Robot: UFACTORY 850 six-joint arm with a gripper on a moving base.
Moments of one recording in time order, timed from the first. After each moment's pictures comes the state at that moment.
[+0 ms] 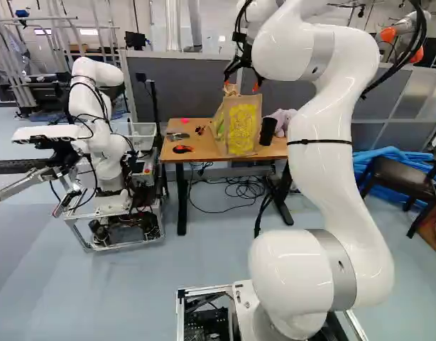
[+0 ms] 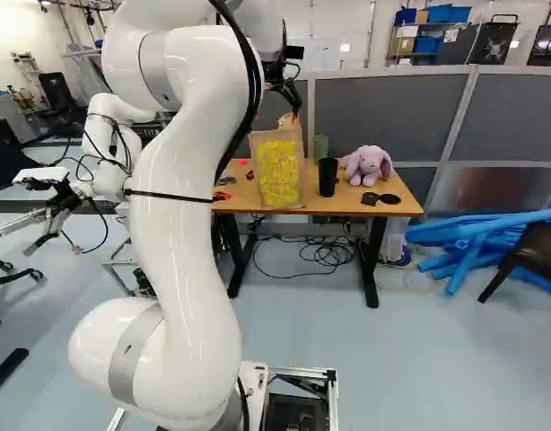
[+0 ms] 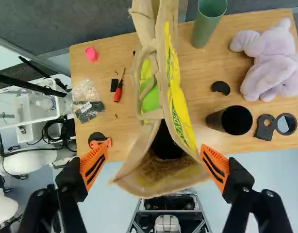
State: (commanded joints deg) arm -6.0 -35.1 -119.4 6.8 -61.7 0.0
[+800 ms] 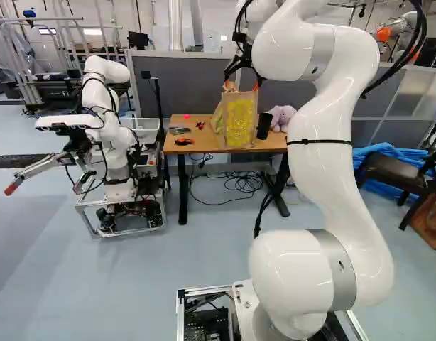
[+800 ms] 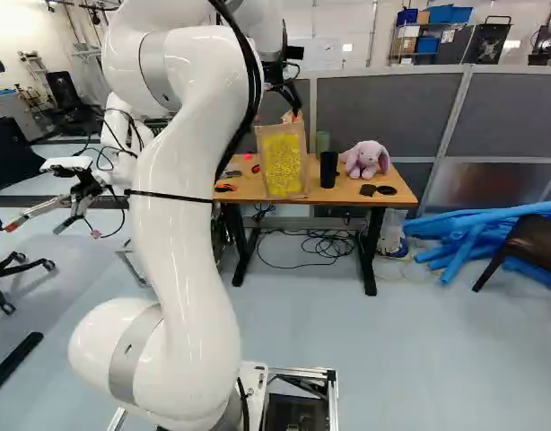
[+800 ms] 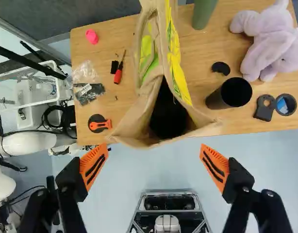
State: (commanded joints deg) arm -6.0 -35.1 -119.4 6.8 -61.7 0.0
